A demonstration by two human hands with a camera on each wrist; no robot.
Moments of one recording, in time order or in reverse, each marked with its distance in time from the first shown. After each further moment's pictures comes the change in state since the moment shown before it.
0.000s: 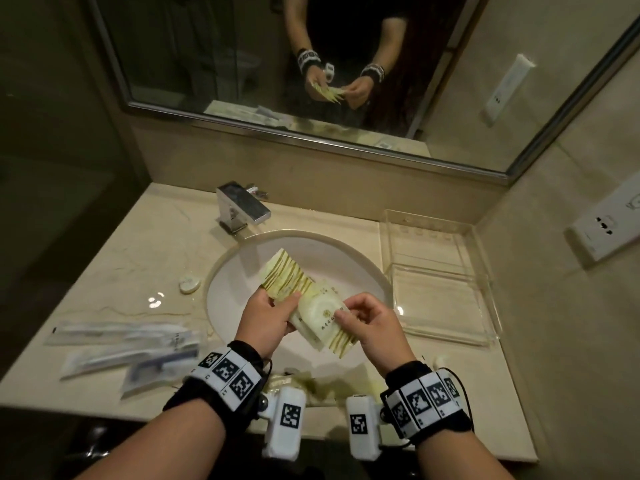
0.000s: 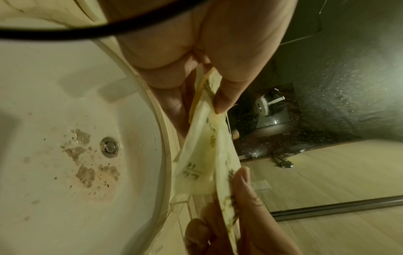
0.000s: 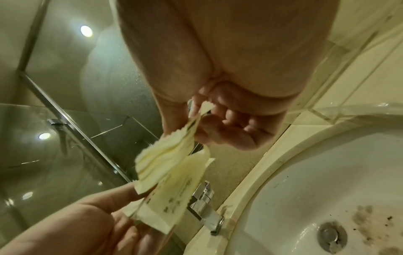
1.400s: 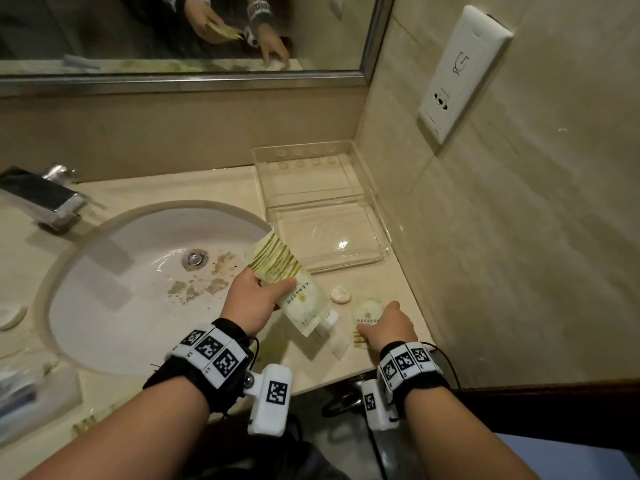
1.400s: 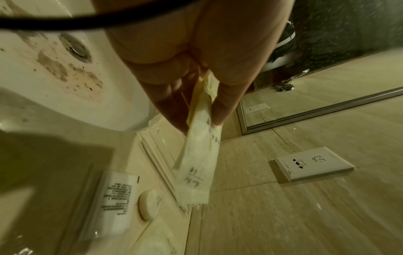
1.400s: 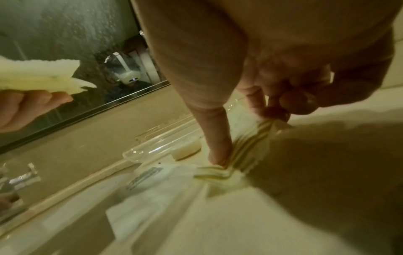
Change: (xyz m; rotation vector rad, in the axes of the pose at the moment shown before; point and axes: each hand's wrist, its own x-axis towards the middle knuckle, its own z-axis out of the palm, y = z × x) left_hand -0.014 -0.071 0.171 0.367 -0.307 -0.049; right_hand -0.066 0.121 -0.208 -0.854 0.485 0.788
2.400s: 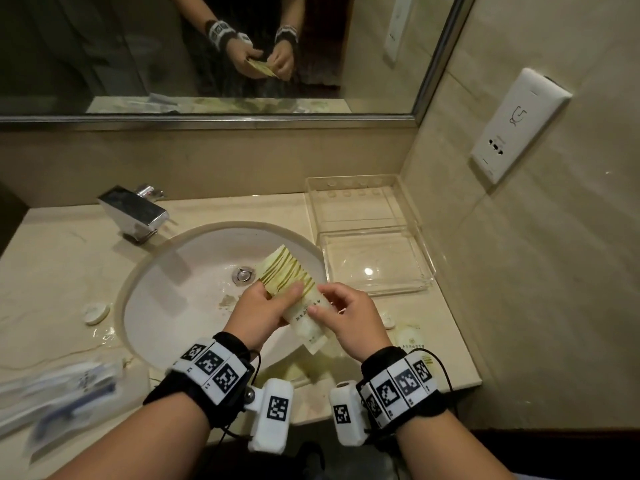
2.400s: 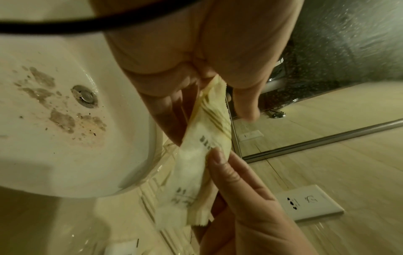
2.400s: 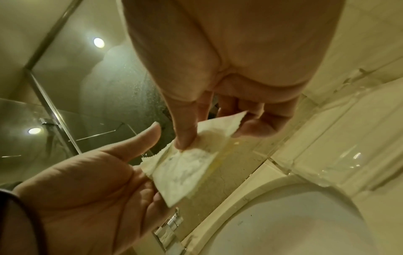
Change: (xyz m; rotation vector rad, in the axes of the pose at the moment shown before) left_hand -0.016 0.018 -0.078 -0.107 -0.036 0.014; right_hand -0.109 -0.132 -0.012 0.759 -0.220 -0.739
